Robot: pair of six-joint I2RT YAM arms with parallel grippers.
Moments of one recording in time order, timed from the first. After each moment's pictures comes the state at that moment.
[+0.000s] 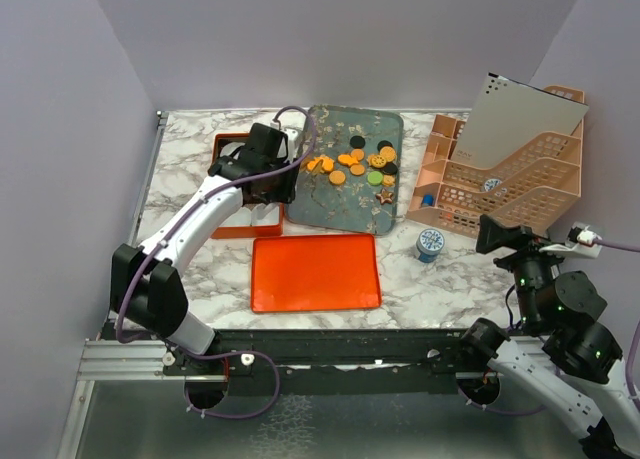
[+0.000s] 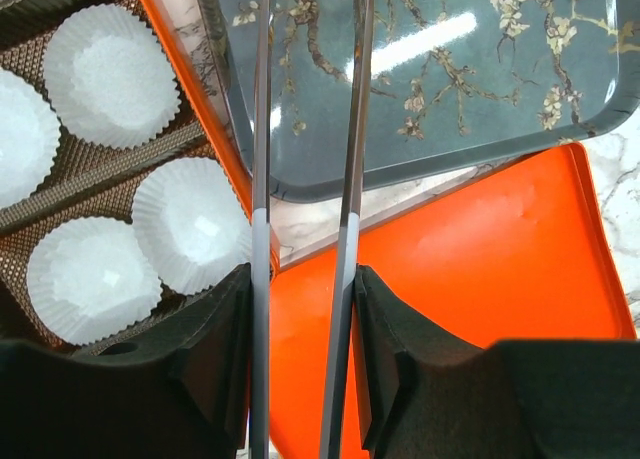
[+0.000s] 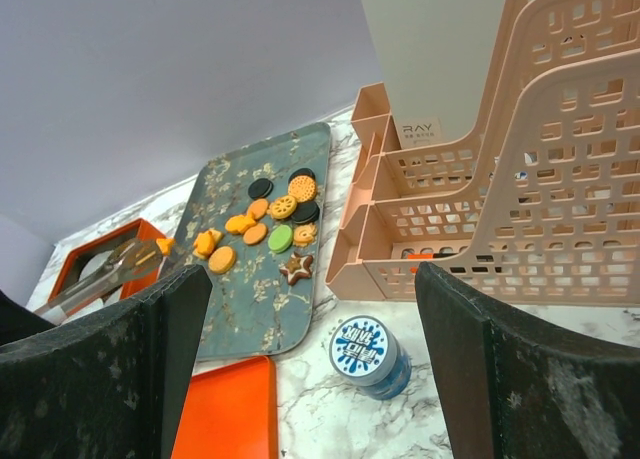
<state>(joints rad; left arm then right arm) -0.45 1.55 1.36 -0.68 0.07 -0.11 0.76 0.19 0.76 -0.53 0.85 0.40</state>
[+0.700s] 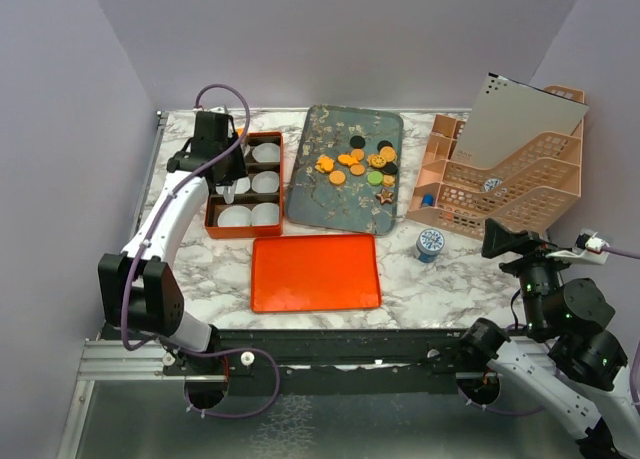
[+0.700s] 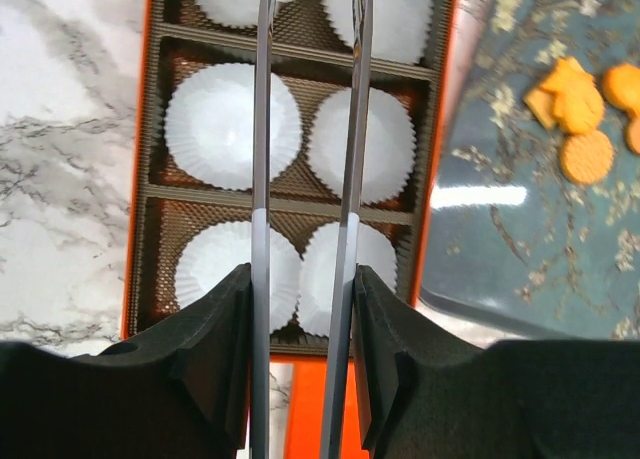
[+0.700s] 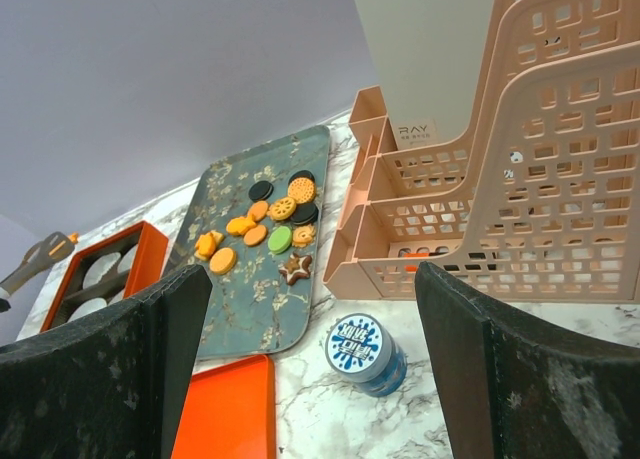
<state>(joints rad) -0.18 1.48 1.32 -0.60 -0.09 -0.33 0.76 0.14 0.77 -0.57 0.85 0.40</state>
